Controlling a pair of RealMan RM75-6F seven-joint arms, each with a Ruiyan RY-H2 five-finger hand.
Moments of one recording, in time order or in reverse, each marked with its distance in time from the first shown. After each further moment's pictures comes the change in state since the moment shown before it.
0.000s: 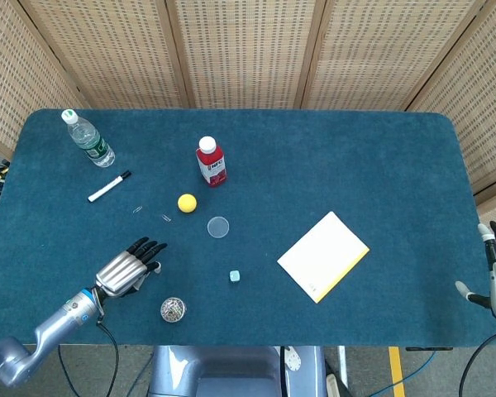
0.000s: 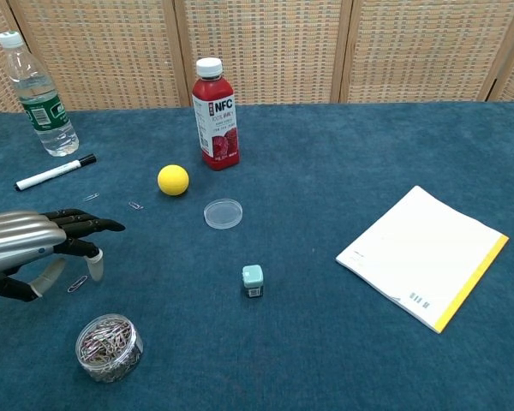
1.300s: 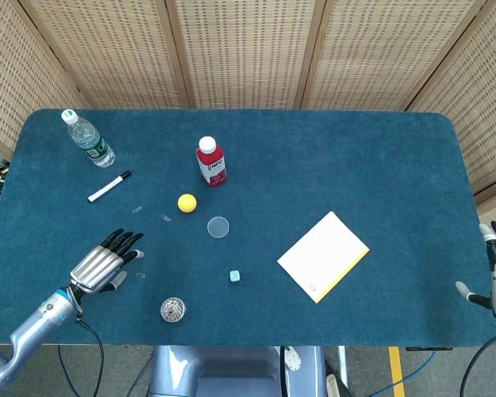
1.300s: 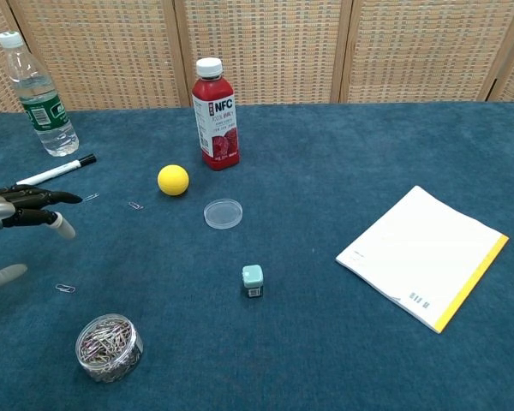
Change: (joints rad) left arm 0.070 0.067 -0.004 0.011 -0.013 0.116 -0.046; right arm -0.005 0.009 0.000 -0.011 -0.008 0.008 0.019
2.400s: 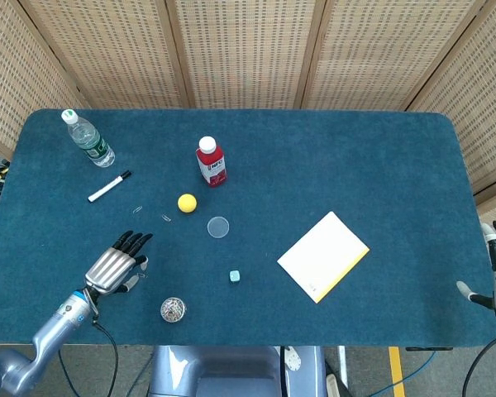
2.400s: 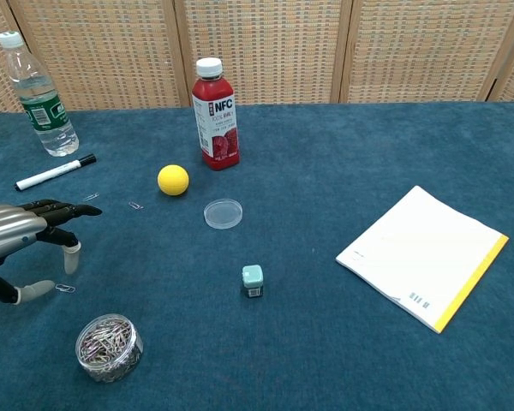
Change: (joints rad) left arm 0.019 -0.111 -0.057 0.010 -0.078 -0.064 0.110; right arm -0.001 0.008 0.001 0.001 -0.001 -0.004 0.028
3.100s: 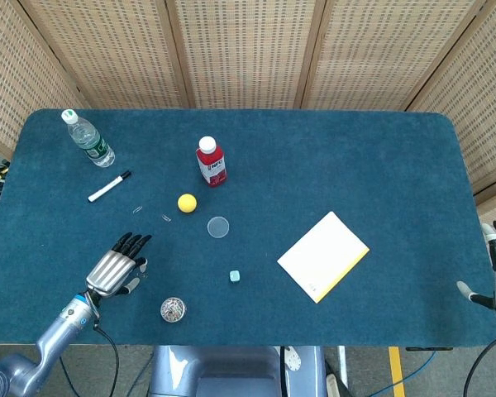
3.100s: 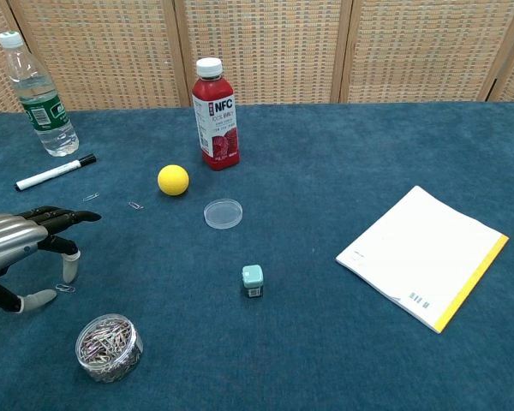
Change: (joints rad) left arm 0.030 -0.070 0.003 0.090 0.011 0.040 -0.008; right arm 0.000 0.004 -0.001 0.001 -0.001 -0.004 0.011
